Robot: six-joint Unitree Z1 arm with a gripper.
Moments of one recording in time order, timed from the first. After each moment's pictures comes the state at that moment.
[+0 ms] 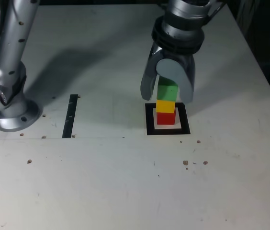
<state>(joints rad) -0.16 2.09 -1.82 1.51 0.07 0.02</state>
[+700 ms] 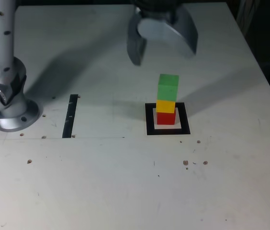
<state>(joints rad) -0.16 1.86 -1.80 1.55 0.20 0.03</state>
